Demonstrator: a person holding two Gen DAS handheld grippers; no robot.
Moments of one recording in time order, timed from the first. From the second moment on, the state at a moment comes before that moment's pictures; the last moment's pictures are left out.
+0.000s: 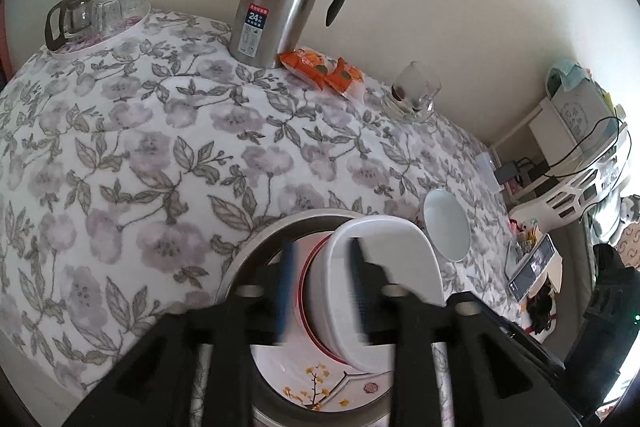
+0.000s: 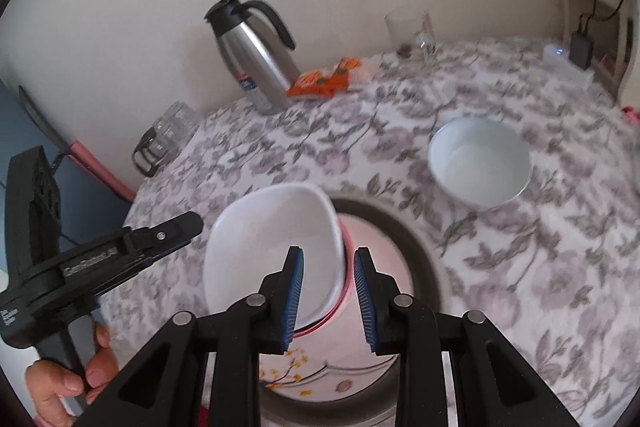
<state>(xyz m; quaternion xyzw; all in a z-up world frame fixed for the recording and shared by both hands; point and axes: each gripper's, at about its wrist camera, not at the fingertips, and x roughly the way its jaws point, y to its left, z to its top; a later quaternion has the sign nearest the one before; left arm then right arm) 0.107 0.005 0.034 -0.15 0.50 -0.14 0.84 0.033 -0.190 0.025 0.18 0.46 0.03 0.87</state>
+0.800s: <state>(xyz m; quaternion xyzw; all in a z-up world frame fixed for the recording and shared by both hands) 0.109 0.016 0.034 -0.13 0.48 -0.05 0.87 0.037 -0.217 0.019 0.18 0.45 -0.03 0.87</state>
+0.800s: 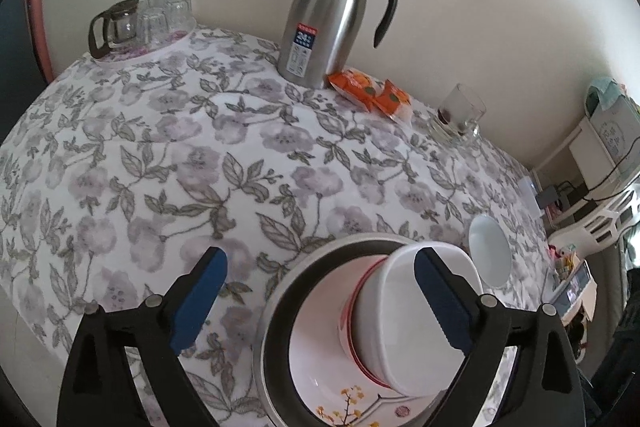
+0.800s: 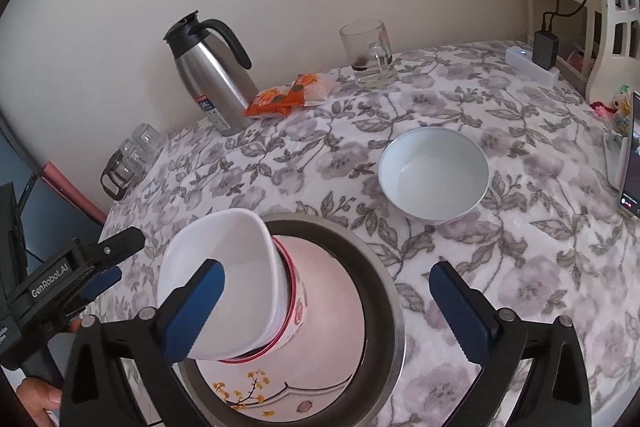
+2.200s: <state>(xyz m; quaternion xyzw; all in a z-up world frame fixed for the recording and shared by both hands) 0.224 -0.233 -0.068 -0.05 0.62 -0.08 0.78 0.109 -0.379 -0.080 0.28 0.50 -0.05 0.82</state>
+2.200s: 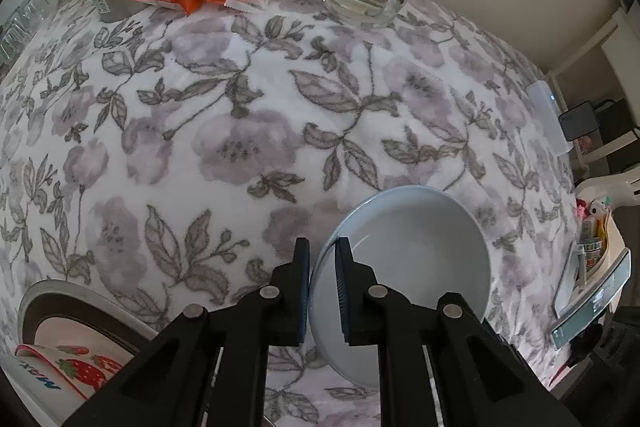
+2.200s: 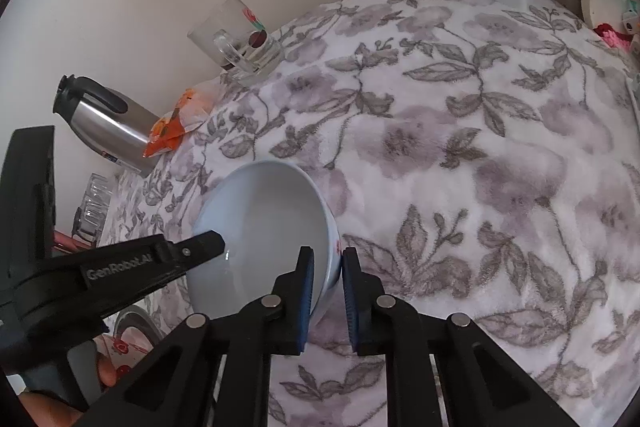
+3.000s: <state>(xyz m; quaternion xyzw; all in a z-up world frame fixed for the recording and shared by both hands) 0.115 -0.115 0.100 -0.13 0.50 -0.14 0.85 0.035 -0.268 0.080 0.20 0.44 0.00 0.87</state>
